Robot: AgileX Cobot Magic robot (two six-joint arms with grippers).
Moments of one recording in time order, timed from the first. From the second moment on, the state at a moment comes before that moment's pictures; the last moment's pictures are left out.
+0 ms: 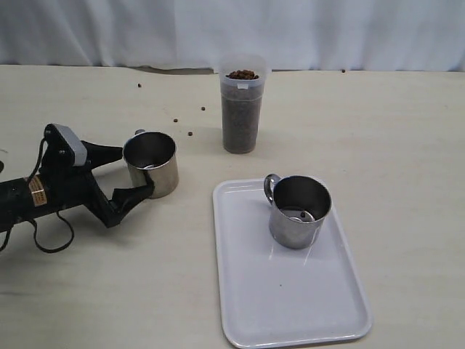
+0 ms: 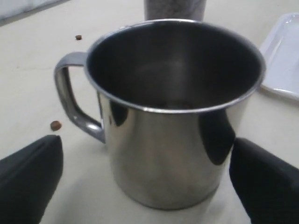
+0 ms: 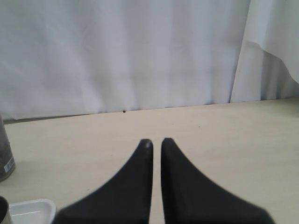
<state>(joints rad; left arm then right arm) 0.02 2.21 -0.66 0.92 -1.14 -0.03 0.00 0.00 0.00 0.01 0.15 -0.01</state>
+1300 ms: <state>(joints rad) -0.09 2.15 -0.77 1.21 -1.19 -0.21 0.00 0.00 0.00 0.01 0.15 -0.01</state>
